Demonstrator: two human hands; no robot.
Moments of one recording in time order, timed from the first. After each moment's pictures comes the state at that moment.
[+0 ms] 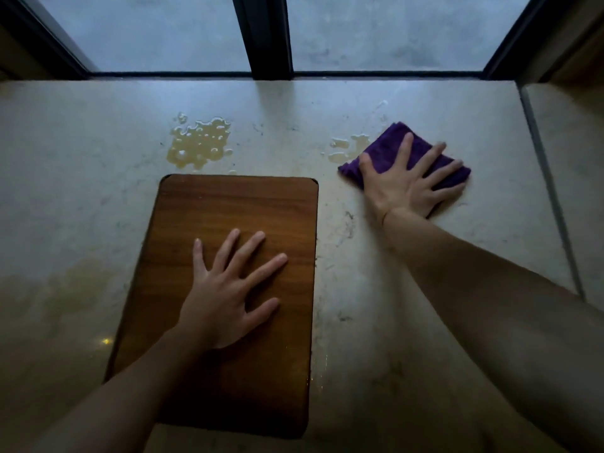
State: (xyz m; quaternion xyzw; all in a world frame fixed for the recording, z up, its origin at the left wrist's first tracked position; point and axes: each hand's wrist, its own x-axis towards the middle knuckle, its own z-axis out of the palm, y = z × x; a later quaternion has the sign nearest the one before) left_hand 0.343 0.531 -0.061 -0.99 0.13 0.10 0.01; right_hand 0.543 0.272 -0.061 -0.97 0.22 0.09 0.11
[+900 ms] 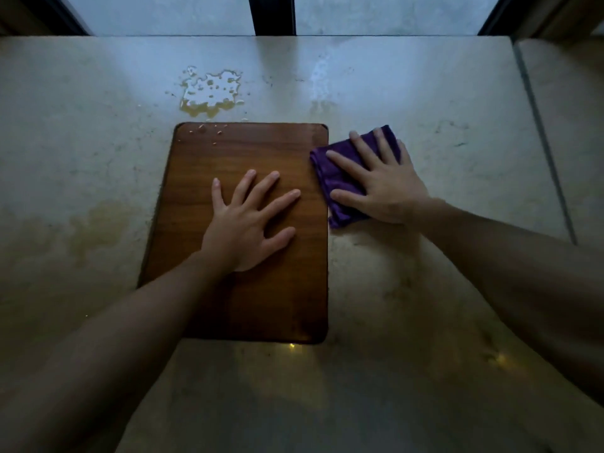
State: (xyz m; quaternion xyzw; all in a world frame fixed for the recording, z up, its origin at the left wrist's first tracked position) left_hand 0.340 0.531 -0.059 -0.99 0.14 0.09 -0.01; right_hand 0.432 0.260 -0.050 -0.96 -0.25 0.12 0.02
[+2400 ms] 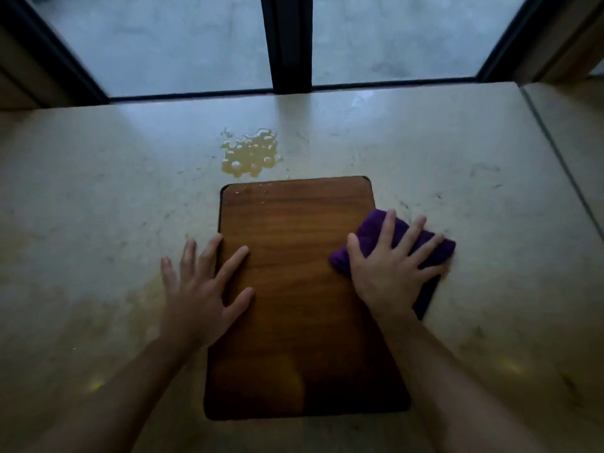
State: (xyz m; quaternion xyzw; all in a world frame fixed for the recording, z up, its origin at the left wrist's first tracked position) left_hand 0.323 0.686 -0.062 -1.00 0.06 0.07 -0.01; right_hand 0.371 0.399 -0.055 -0.97 0.22 0.08 0.09
